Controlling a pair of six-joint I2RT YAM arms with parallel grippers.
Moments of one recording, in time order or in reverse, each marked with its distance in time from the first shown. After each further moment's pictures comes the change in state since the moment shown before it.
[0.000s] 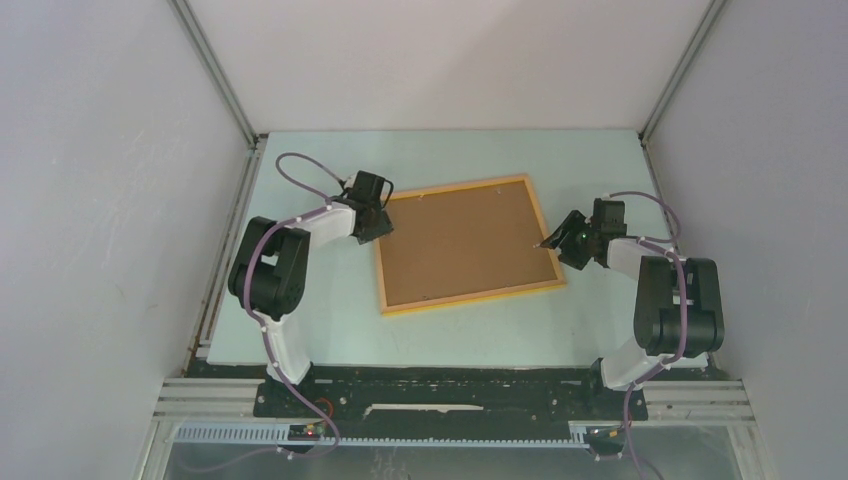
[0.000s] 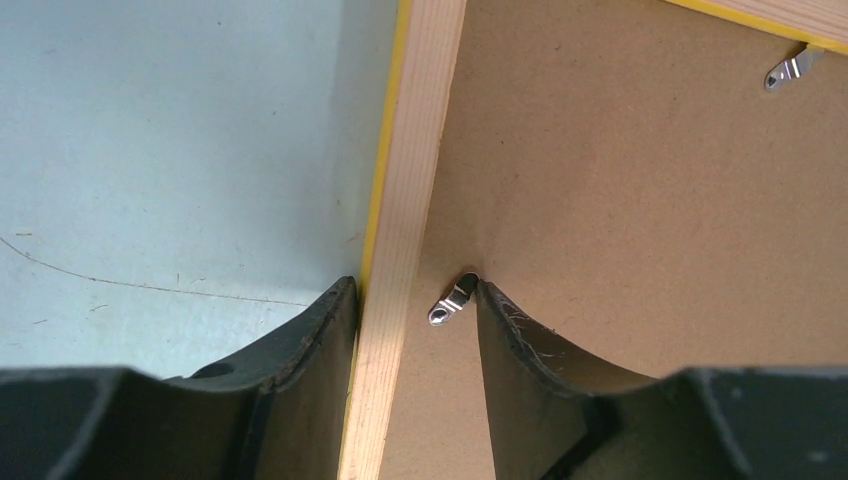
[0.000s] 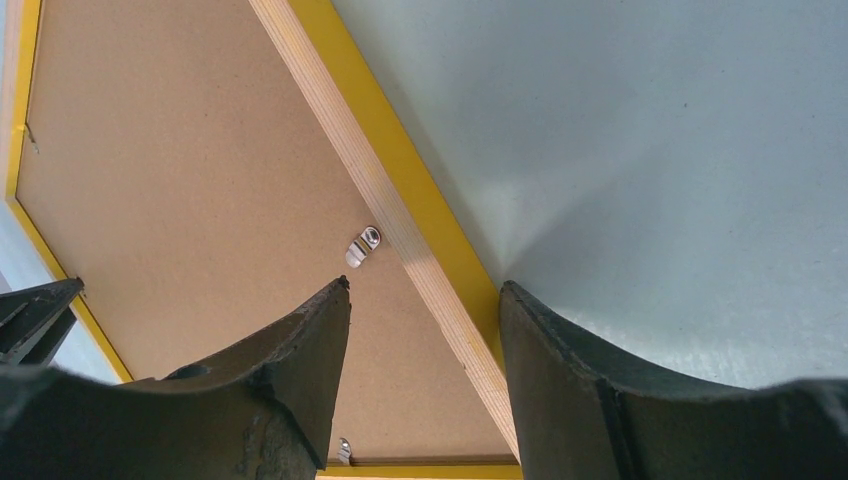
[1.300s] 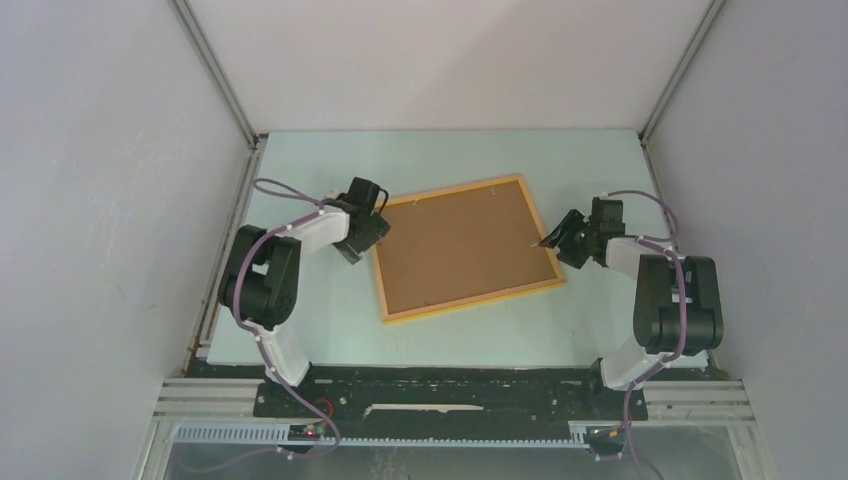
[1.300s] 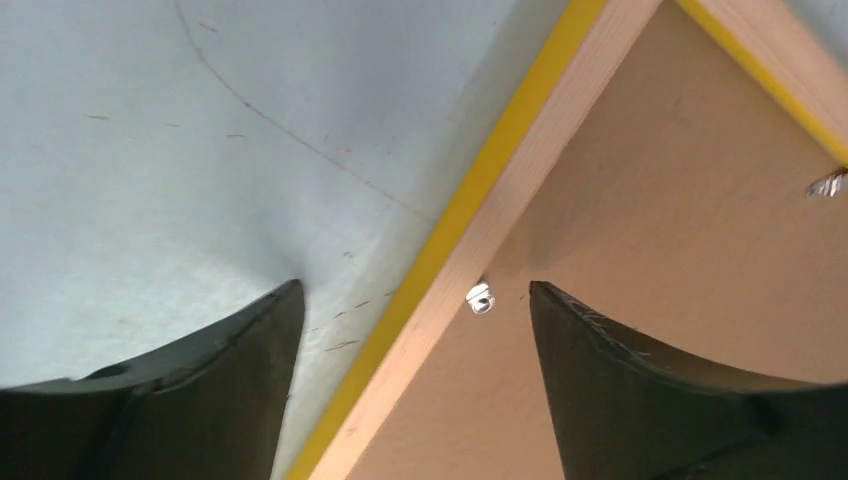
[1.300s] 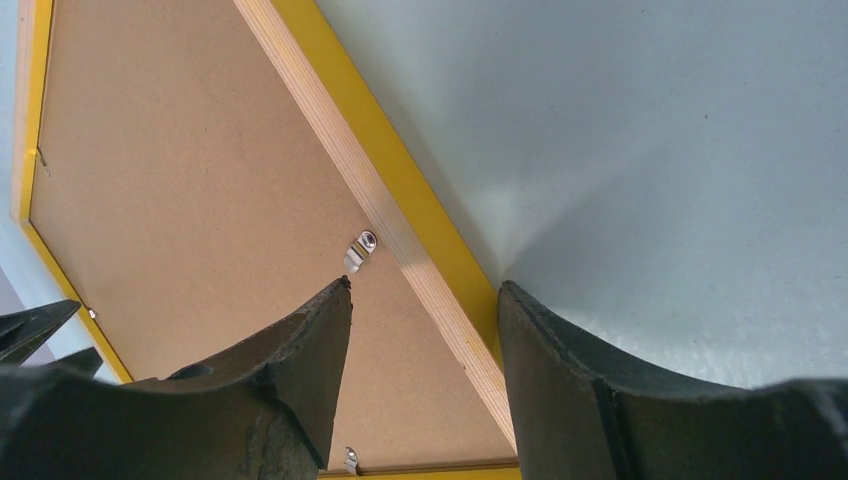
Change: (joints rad) left arm 0.012 -0.072 -0.048 -0.168 -0.088 -0.423; right arm 0.007 0.010 0.006 0.012 -0.002 0.000
